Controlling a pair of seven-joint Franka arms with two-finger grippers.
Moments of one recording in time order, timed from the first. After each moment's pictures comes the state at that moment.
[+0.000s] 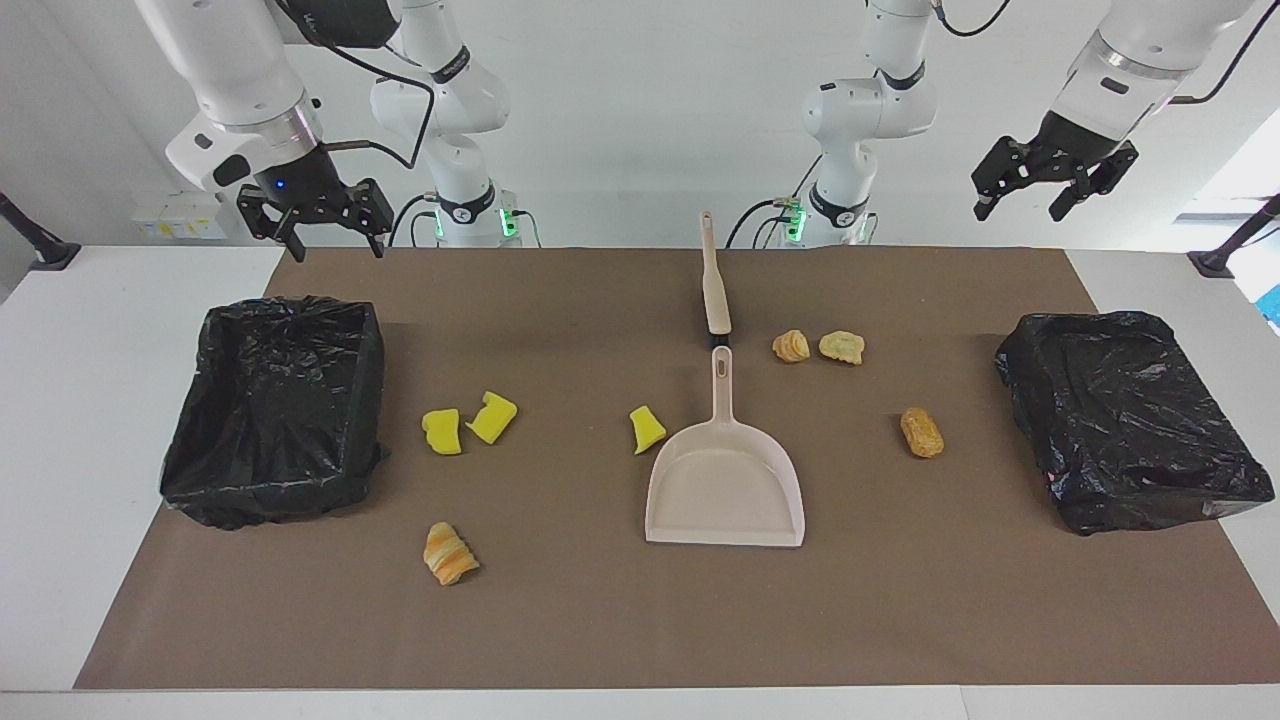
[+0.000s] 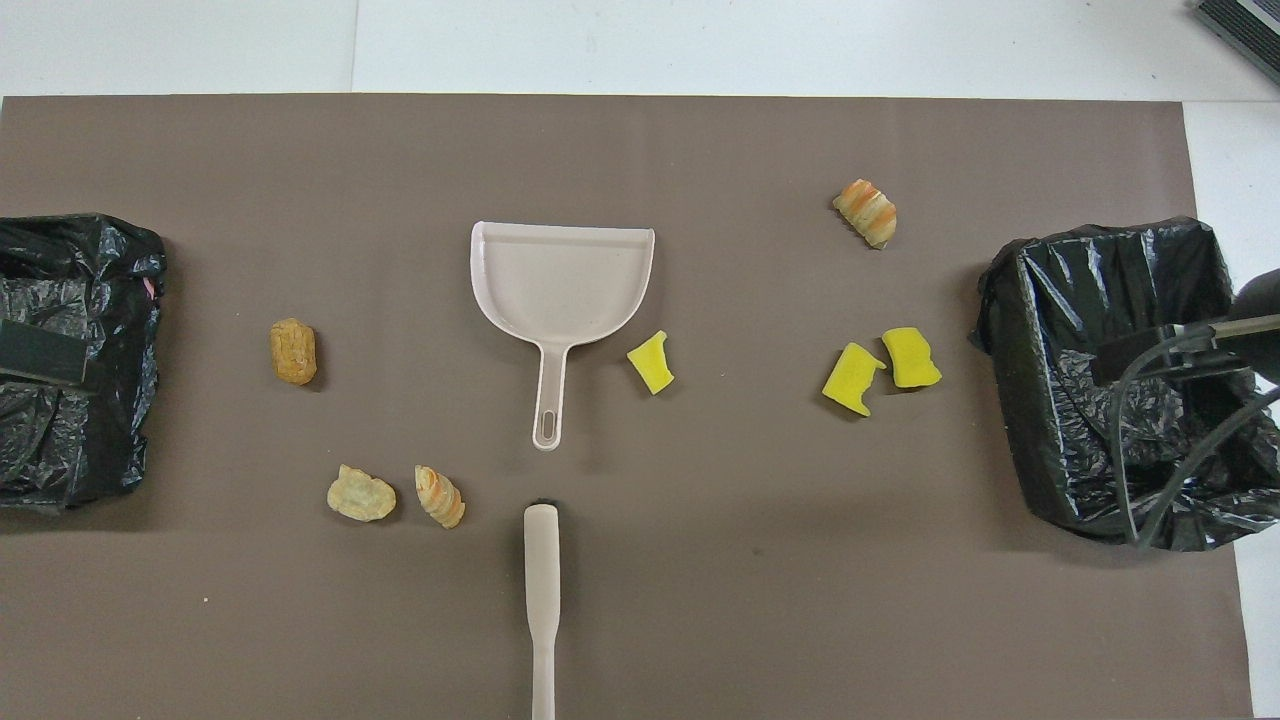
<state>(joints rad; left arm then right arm) 0.00 -0.04 -0.06 -1.44 -0.03 1.34 -0.02 0.02 -0.05 -0.02 -1.61 -0.02 1.51 -0.07</state>
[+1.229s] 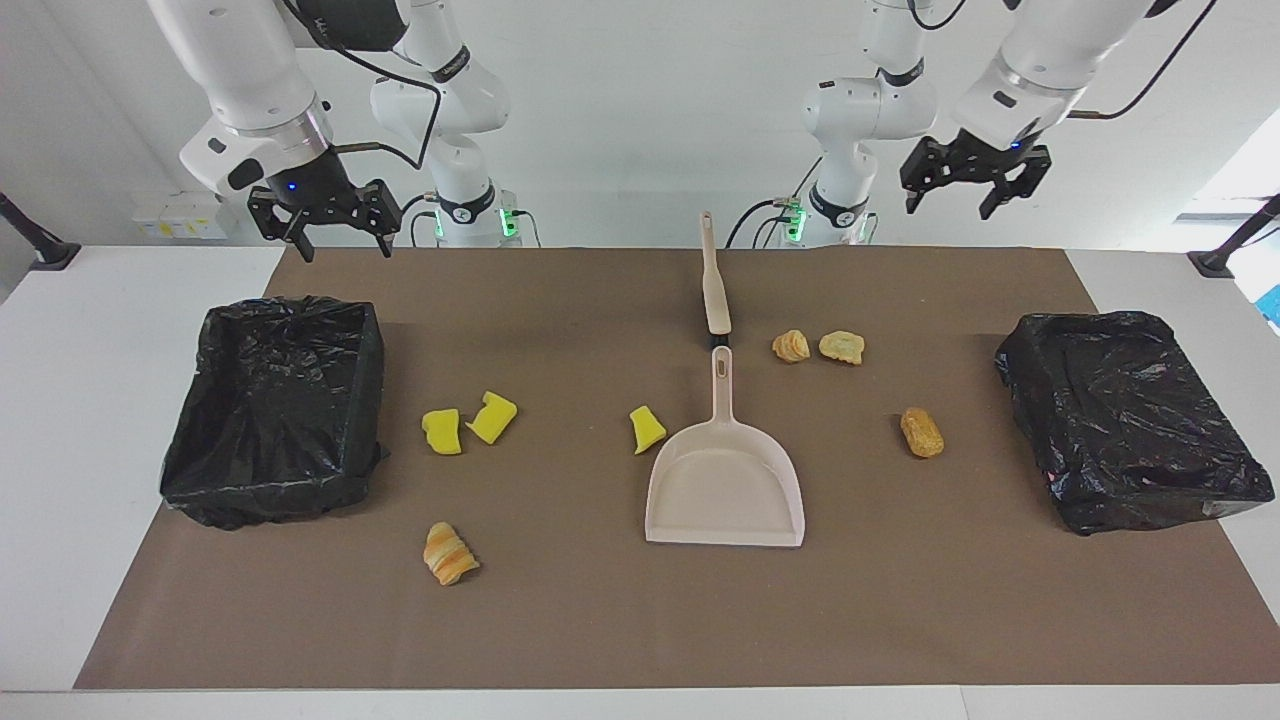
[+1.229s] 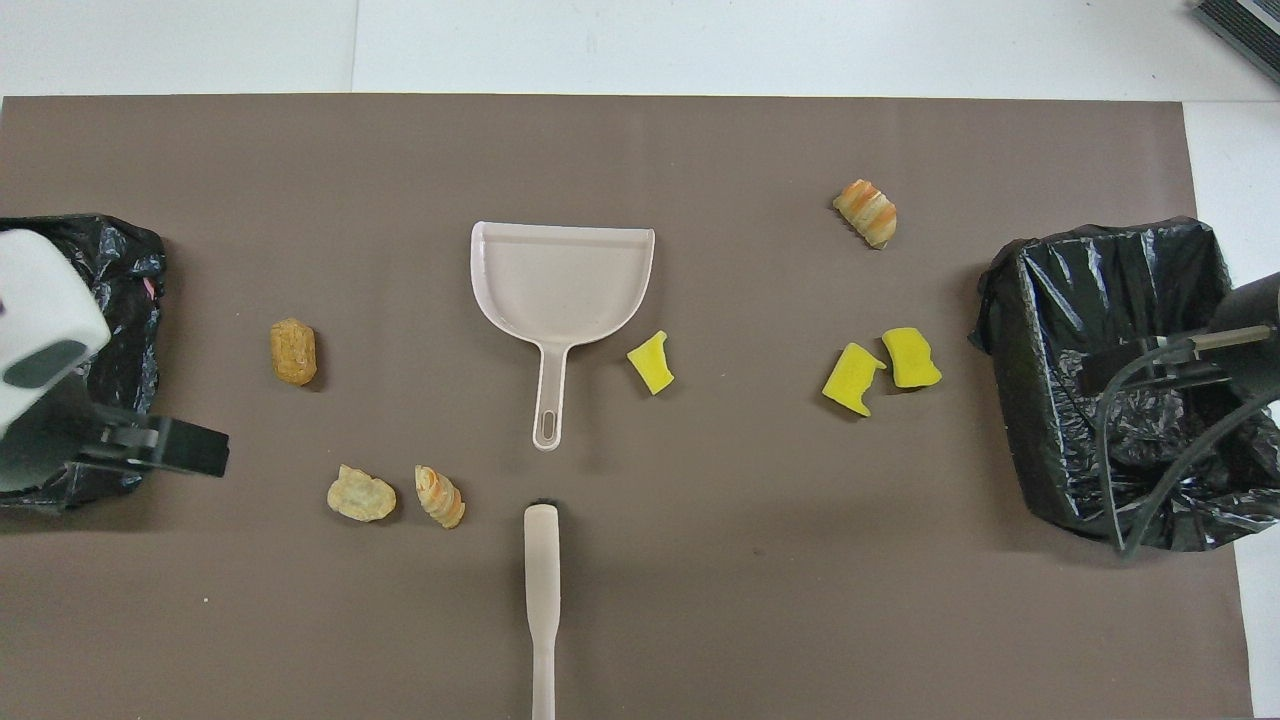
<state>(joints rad) -0.14 -0.21 -0.10 -1.74 -0.04 1.40 -0.03 0.03 -0.06 0.00 -1.64 -0.02 1.51 -0.07</state>
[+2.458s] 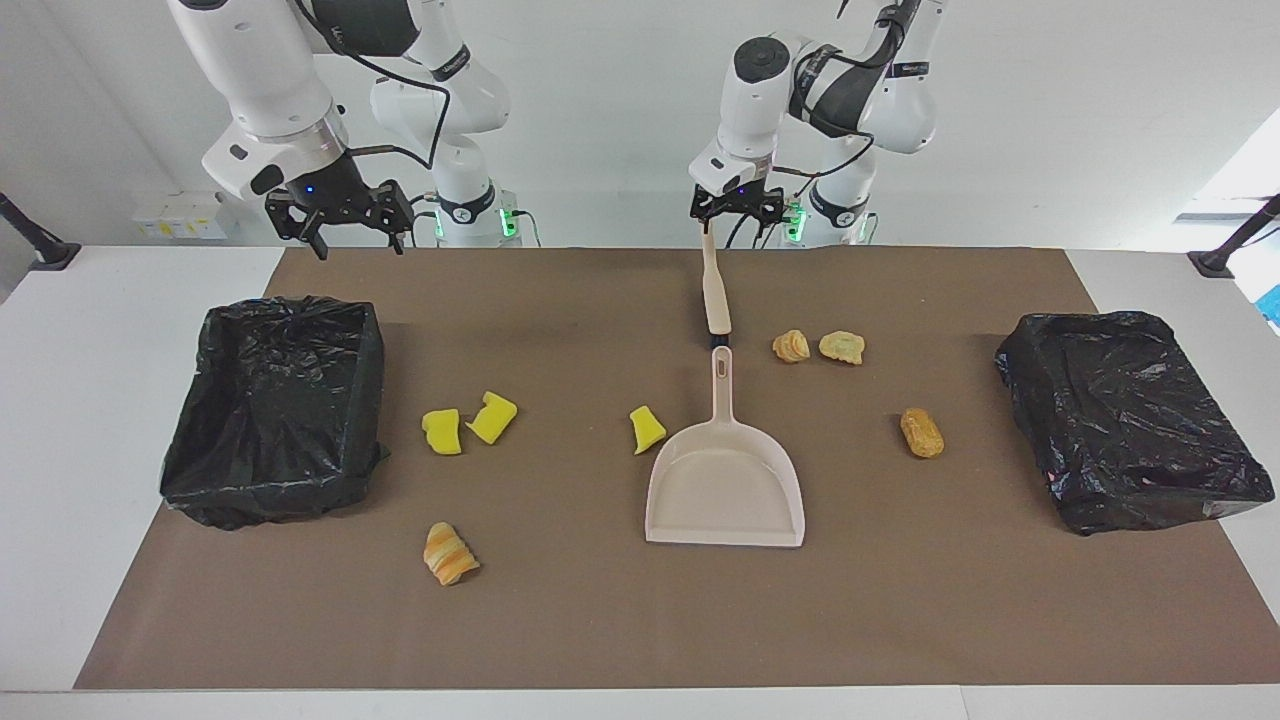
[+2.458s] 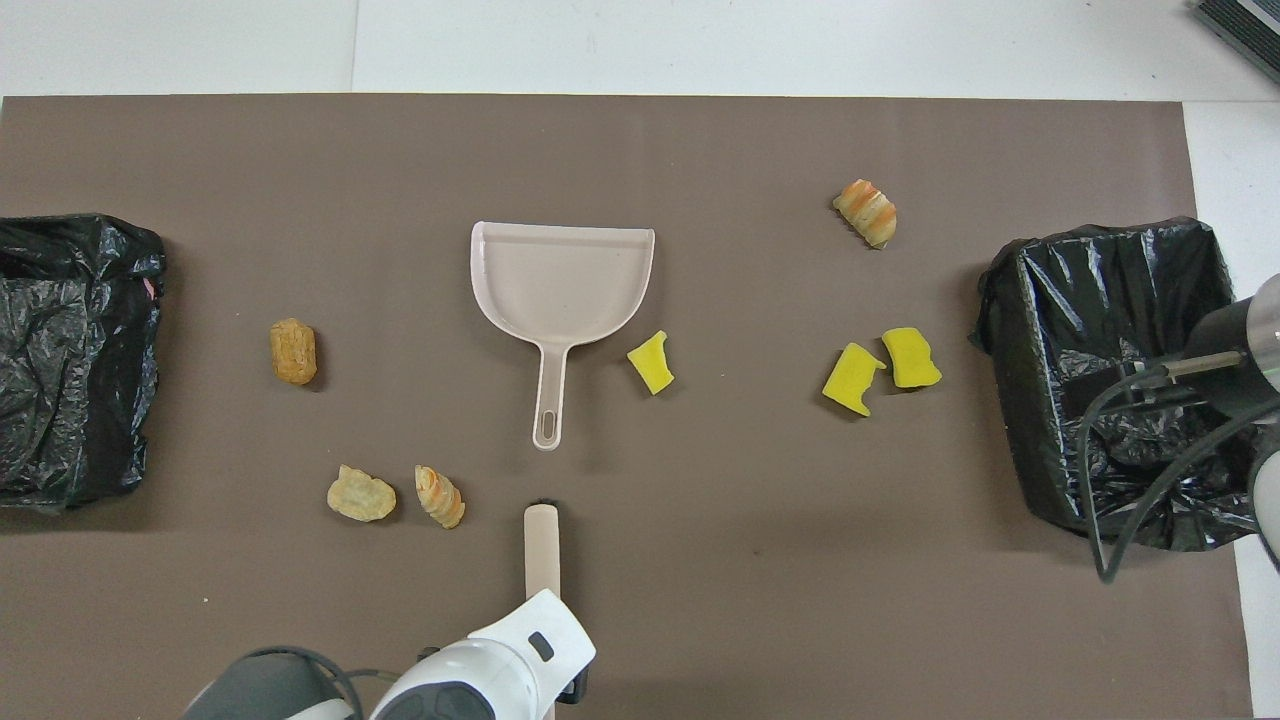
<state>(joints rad) -0.79 -0.40 -0.11 -2.54 -0.12 2.06 -0.68 0.03 -0.09 0.01 -1.70 -0.02 1.51 -0.07</state>
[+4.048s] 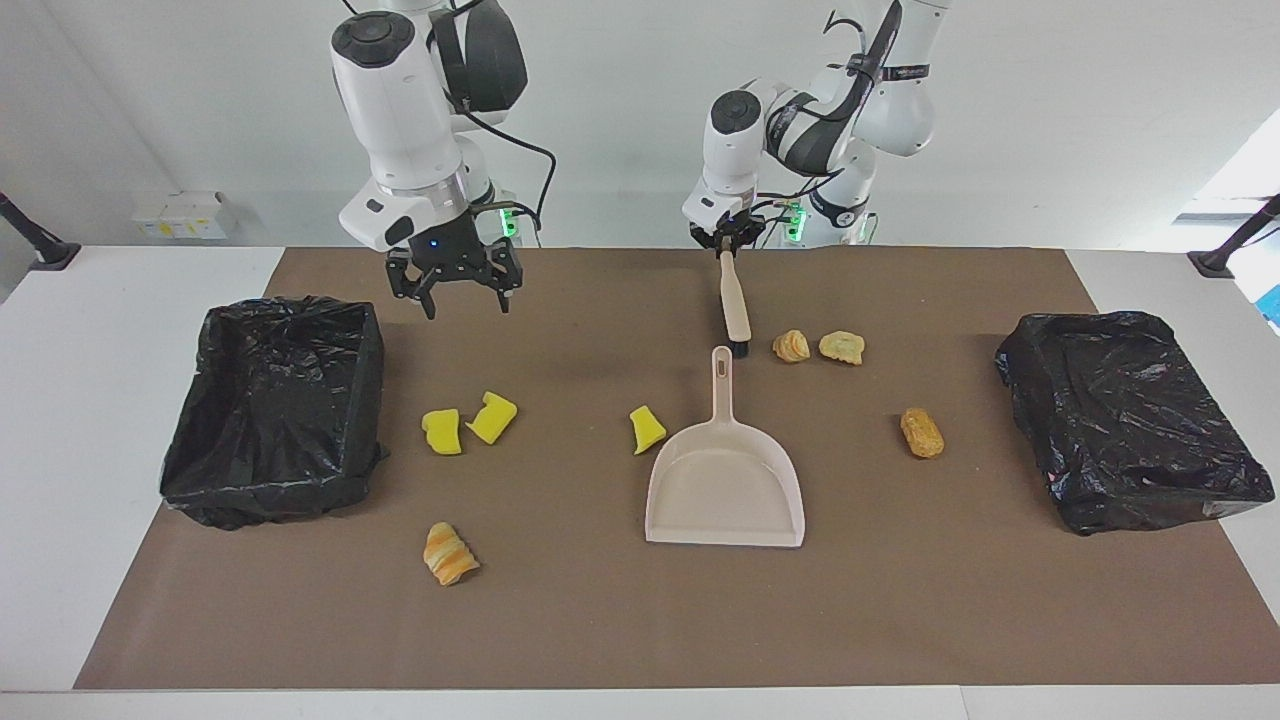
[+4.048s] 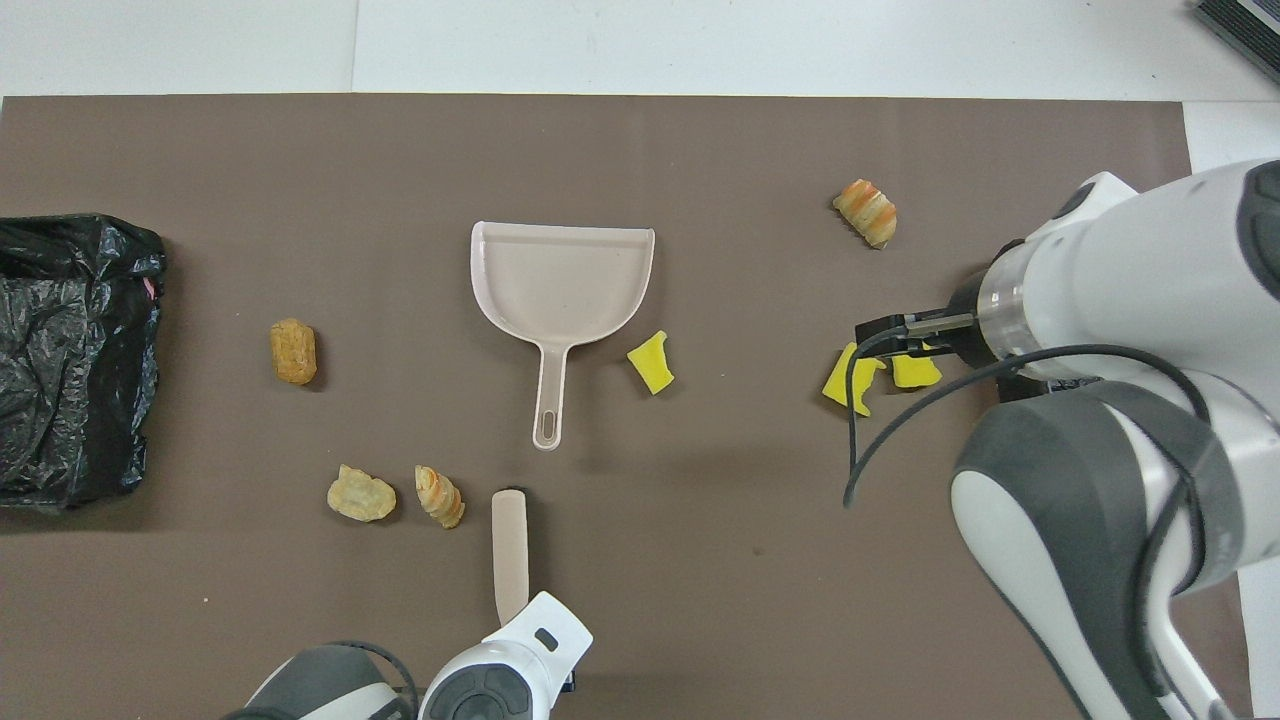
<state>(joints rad) -0.81 -0.31 -0.08 -2.62 -0.11 2.11 -0.81 0.24 0.01 0.03 -1.77 0.02 1.88 0.21</state>
